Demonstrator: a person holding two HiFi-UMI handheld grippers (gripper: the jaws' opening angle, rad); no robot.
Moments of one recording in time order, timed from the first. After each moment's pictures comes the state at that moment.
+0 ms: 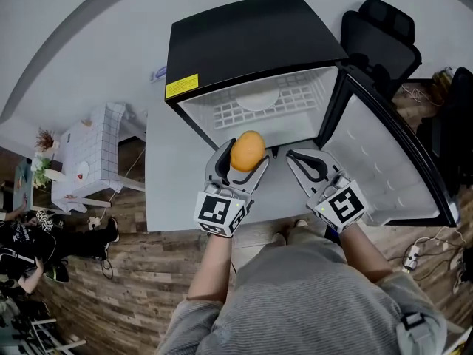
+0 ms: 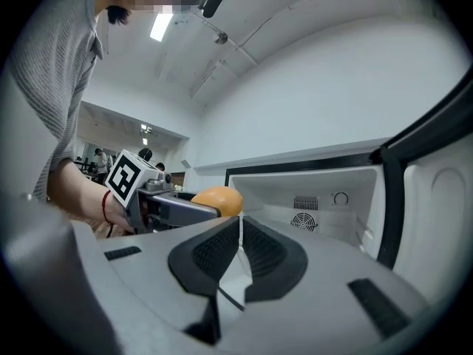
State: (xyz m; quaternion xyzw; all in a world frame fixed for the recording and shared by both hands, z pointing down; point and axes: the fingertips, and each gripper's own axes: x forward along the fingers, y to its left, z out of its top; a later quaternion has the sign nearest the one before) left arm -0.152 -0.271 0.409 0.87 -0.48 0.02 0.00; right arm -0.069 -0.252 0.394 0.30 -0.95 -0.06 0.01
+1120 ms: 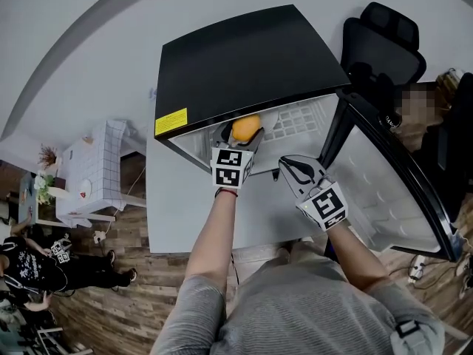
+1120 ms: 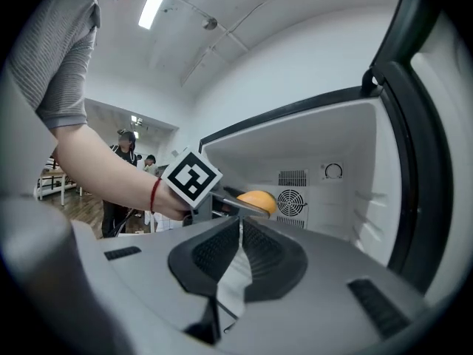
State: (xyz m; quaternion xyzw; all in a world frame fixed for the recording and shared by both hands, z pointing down) left arm -0.165 -0.463 0.488 0.83 -0.52 0.18 0.02; right arm -0.078 -0.342 0.469 0.32 -0.95 -0.02 0.03
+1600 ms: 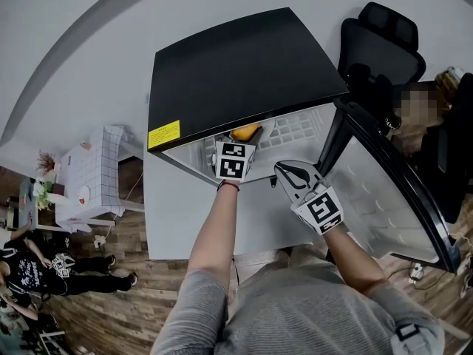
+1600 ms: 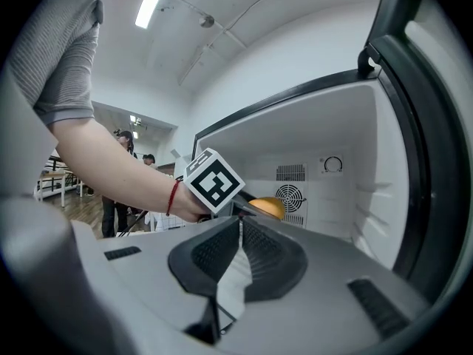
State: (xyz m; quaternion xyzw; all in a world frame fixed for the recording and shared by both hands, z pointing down) left arm -0.162 -0.507 0.517 0.82 -0.52 0.23 0.04; right arm -0.083 -0.355 0.476 0.31 -0.95 -0.02 0.04
